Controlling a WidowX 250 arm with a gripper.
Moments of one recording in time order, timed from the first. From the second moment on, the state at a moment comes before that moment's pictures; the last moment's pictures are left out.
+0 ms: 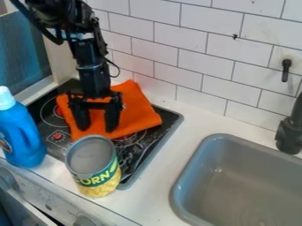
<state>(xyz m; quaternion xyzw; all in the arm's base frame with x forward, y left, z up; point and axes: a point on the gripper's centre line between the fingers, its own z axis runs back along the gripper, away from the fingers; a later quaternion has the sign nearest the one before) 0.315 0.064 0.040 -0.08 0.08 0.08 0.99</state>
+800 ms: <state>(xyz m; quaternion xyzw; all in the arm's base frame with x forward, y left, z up) 0.323 0.064 0.037 -0.04 -0.05 0.10 0.99</state>
